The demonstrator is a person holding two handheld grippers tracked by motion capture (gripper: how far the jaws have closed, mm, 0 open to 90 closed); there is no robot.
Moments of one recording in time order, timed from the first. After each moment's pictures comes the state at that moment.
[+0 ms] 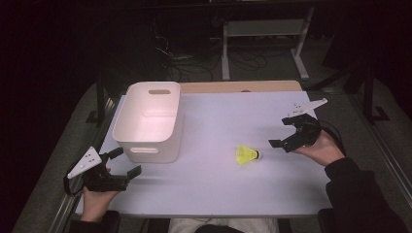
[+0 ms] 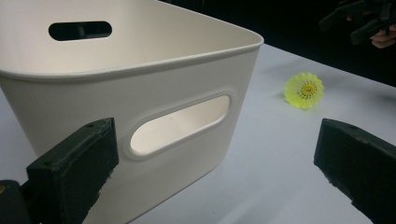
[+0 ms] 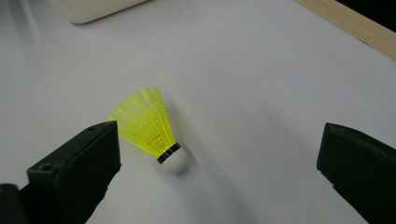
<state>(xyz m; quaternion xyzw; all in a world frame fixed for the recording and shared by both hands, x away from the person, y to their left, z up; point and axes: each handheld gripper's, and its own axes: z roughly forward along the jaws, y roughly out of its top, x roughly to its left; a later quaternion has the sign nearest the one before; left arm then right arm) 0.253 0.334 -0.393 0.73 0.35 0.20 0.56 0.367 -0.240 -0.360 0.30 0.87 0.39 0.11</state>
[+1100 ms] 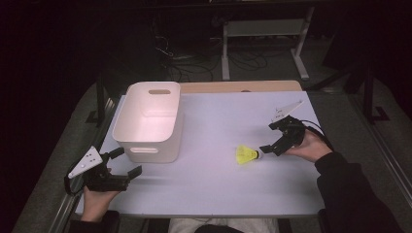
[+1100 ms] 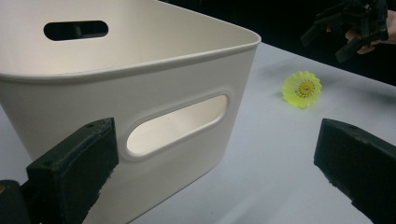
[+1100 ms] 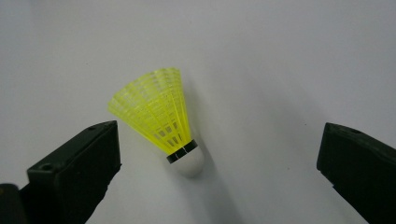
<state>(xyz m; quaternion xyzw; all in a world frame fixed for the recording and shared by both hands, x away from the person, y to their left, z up) 0.254 0.333 -0.393 0.73 0.35 0.20 0.56 0.384 -0.212 -0.382 0.24 0.90 0.35 0.07</state>
